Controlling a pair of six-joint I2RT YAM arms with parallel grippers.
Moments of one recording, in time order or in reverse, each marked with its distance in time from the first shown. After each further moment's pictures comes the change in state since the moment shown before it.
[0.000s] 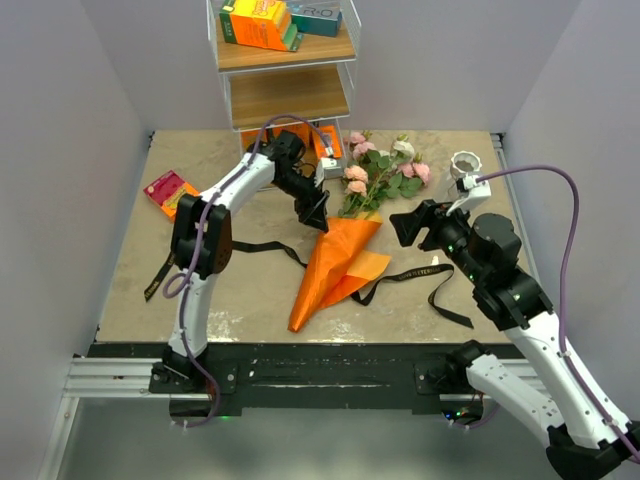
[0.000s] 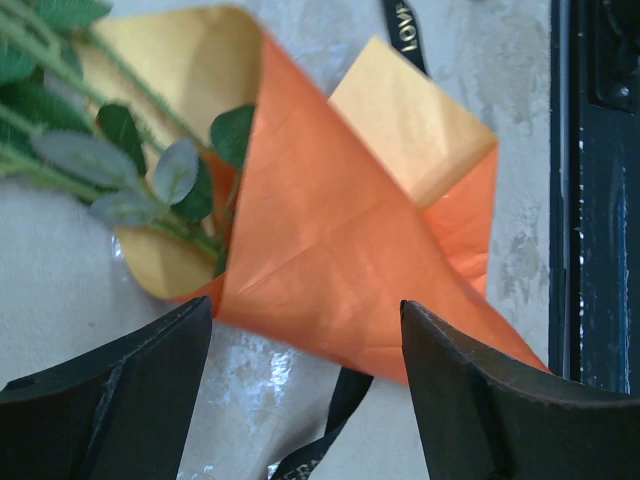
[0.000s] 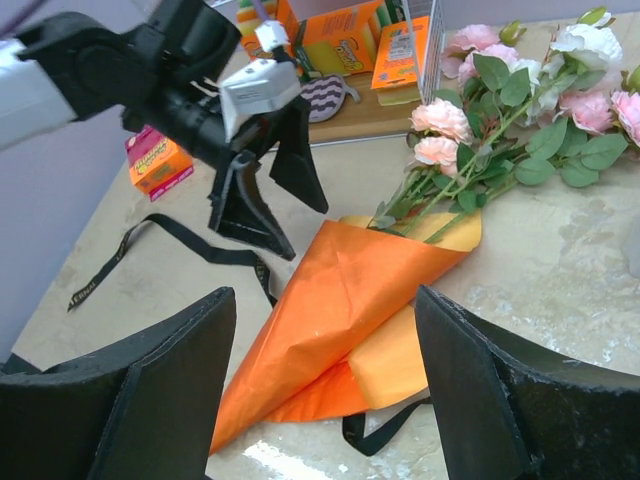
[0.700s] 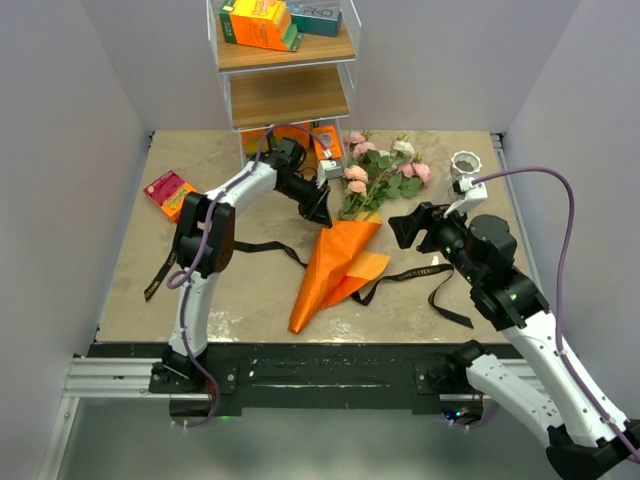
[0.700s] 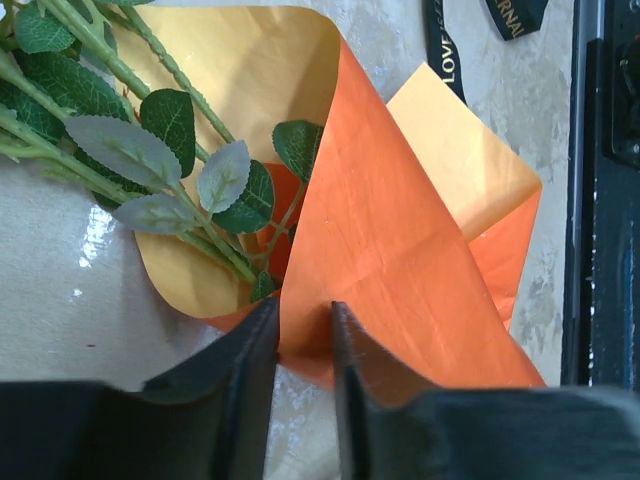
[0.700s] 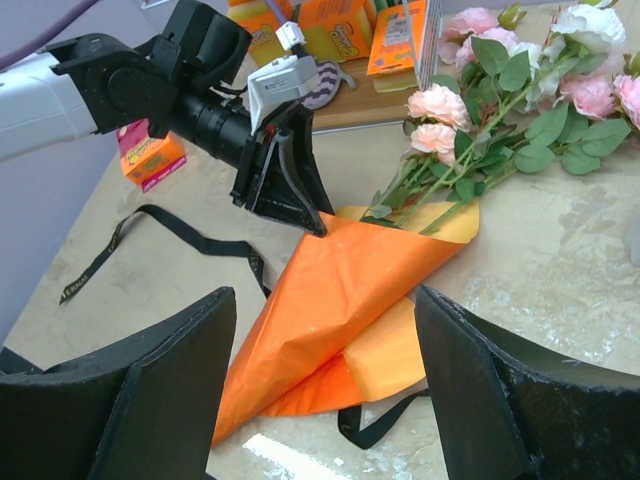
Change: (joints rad) left arm 0.022 0.061 -0.110 0.253 0.023 -0.205; right arm 0.000 0.000 -0.029 0.008 -0.003 0.000
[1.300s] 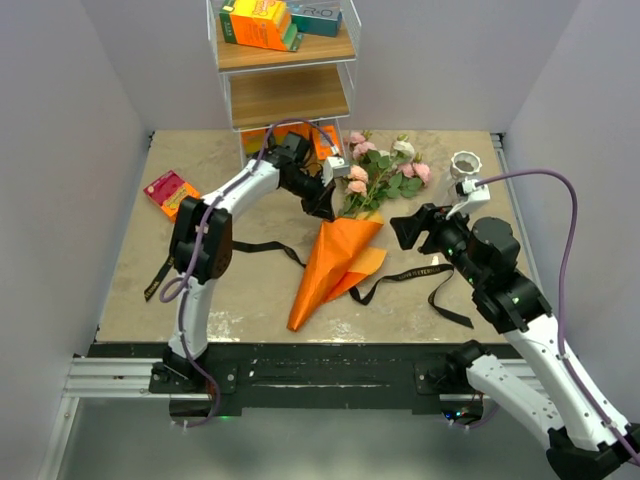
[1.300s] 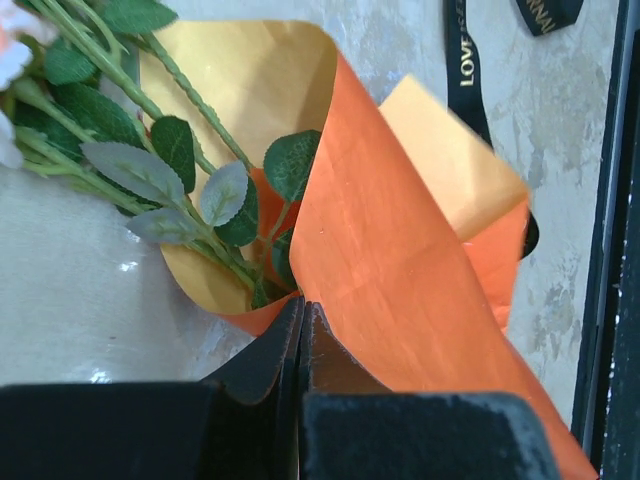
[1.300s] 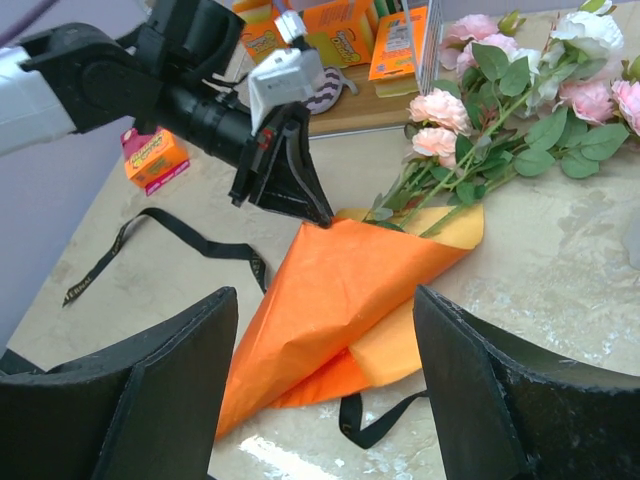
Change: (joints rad) left arm -0.045 -0.048 0.011 -0.007 -0.119 -0.010; right arm 0.000 -0.020 -0.006 -0.002 0.001 0.000
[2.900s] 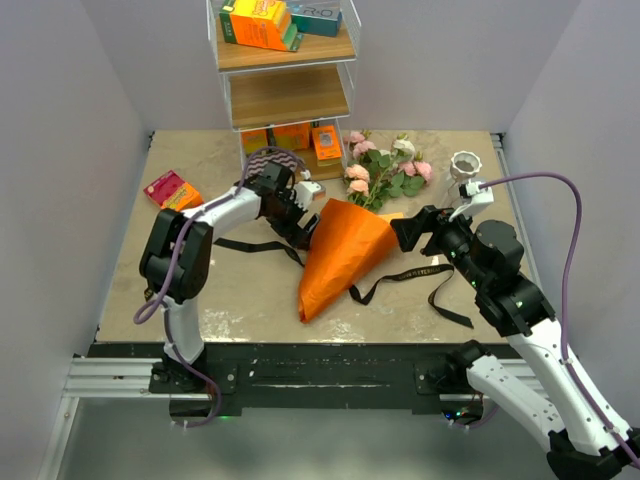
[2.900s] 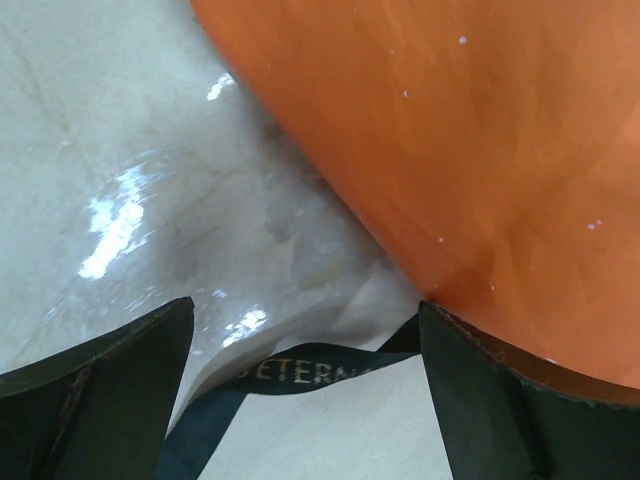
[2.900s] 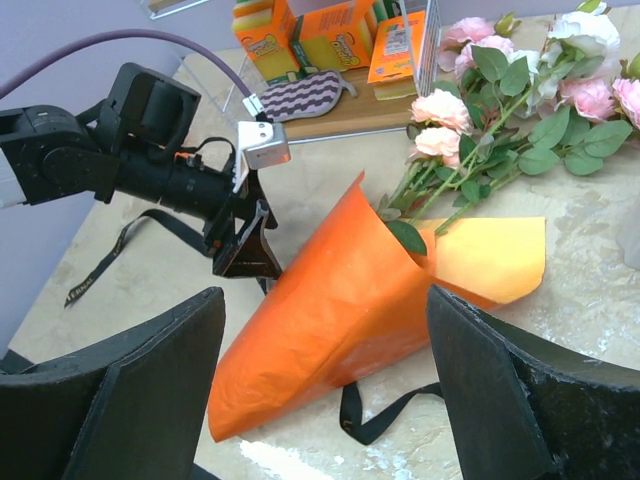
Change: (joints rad) left arm 0.023 -0.276 -0.502 0.232 -0.480 -0.220; right arm 0.000 -0.024 0.003 -0.017 0.006 0.000
